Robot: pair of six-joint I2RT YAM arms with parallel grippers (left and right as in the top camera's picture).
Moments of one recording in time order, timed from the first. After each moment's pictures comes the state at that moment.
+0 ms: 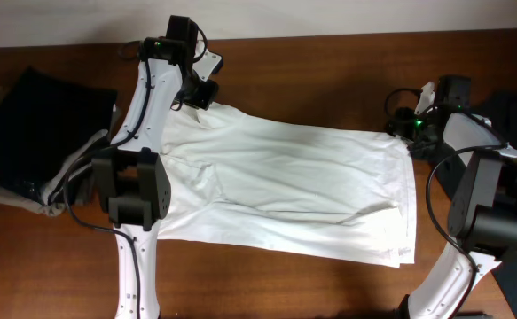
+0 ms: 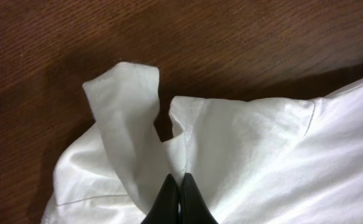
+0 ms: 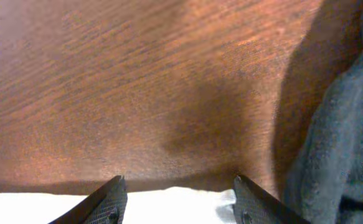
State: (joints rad) left arm -0.18 2.46 2.34 -1.19 0.11 0.29; right arm -0.27 2.09 1.38 -0.47 -0.30 0.15
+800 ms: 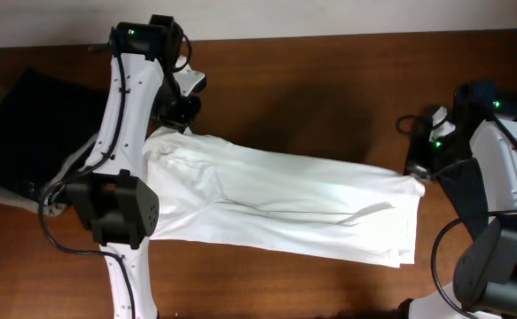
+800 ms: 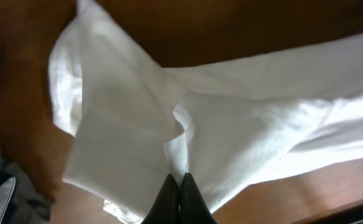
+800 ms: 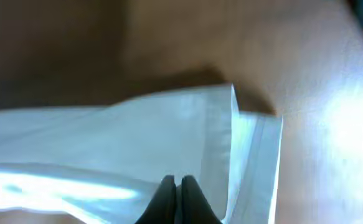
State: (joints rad) left arm -0.16 2.26 2.35 -1.68 0.07 0.26; right arm -0.27 1.73 1.39 -1.24 -0.26 0.12
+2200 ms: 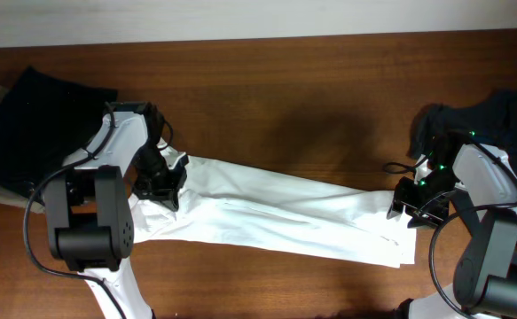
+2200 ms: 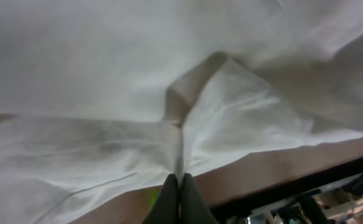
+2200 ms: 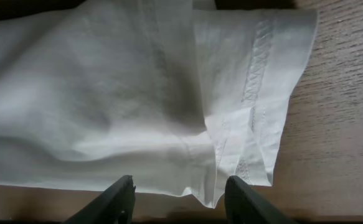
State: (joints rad) left arm -0.03 2.07 1.46 -1.38 0.21 0.16; right arm -0.27 1.72 1.10 -1.22 -0.20 0.11
